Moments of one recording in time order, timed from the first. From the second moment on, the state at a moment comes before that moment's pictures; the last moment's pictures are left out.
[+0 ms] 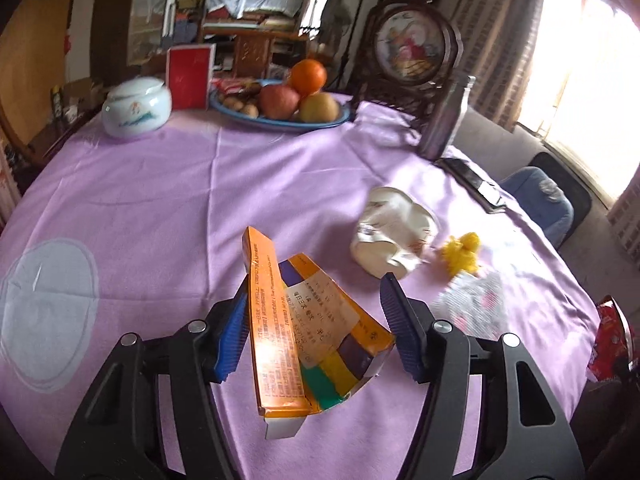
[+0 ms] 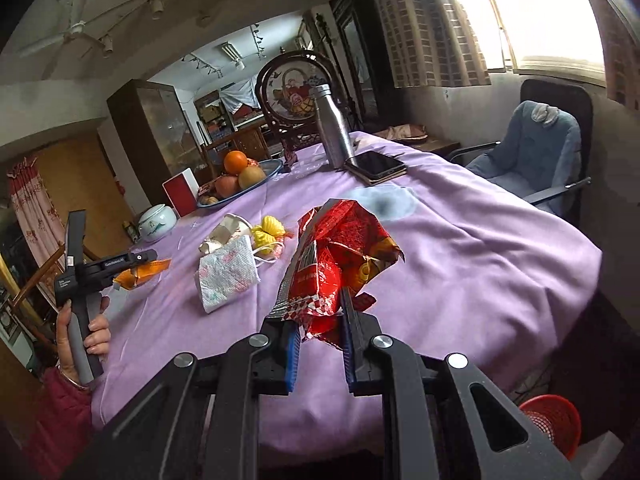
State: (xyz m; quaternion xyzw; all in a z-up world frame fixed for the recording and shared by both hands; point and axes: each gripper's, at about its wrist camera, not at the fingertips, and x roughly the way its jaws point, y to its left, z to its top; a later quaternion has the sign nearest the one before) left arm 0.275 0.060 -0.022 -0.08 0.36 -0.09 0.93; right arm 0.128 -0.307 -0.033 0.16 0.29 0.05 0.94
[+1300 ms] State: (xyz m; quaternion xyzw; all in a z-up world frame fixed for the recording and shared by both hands) left arm 0.201 -0.076 0.026 -0.01 0.39 -0.22 0.89; right arm -0.001 -0.436 -0.063 0.26 0.27 -0.02 0.93
